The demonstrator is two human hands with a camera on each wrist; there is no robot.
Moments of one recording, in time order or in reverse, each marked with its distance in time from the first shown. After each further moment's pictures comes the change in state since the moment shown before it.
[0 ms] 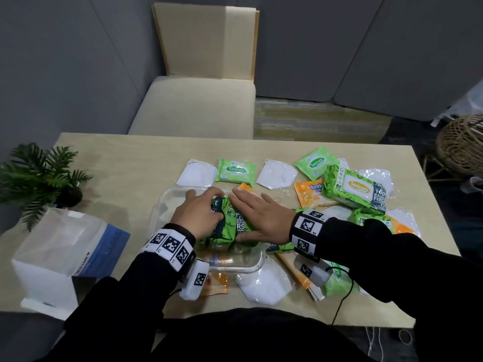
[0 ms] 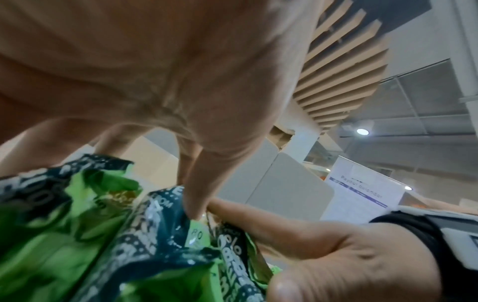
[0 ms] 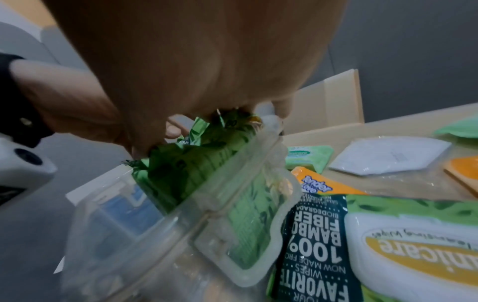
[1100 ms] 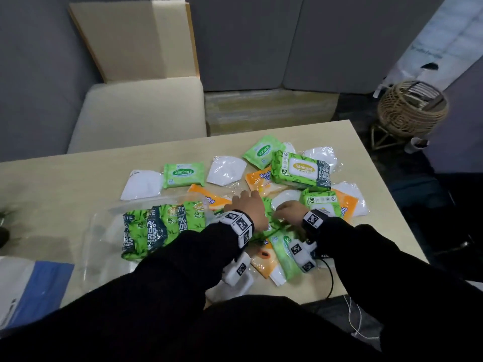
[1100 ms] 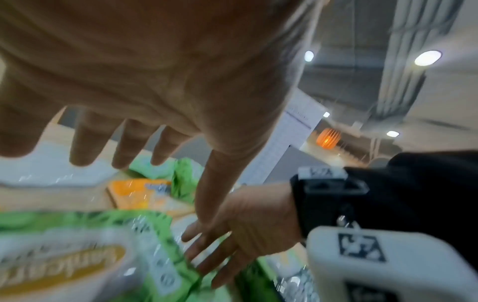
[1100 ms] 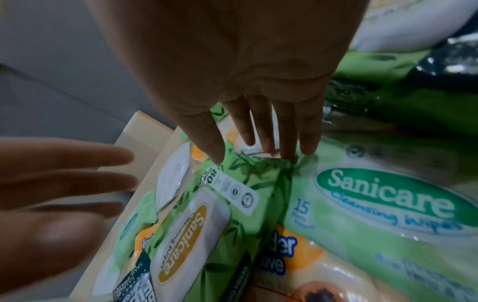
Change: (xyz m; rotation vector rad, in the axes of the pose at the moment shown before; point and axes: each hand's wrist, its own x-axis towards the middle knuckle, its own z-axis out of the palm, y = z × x) left_hand 0.027 0.195 0.132 0.384 -0.322 0.266; right_hand -0.117 0.146 0.061 0.950 0.147 1.033
